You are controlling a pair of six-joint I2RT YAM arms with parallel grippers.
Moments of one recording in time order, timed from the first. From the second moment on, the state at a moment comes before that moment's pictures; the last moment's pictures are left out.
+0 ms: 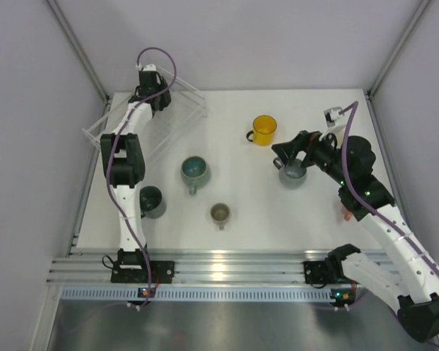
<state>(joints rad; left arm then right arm) -0.02 2.35 2.05 -0.28 -0.12 -0.21 0.40 0.85 0.87 -0.15 -0.22 0.42</state>
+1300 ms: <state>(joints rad) -0.16 1.75 1.46 -0.30 0.48 -0.46 0.27 1.17 1.13 -0.53 0.11 0.55</state>
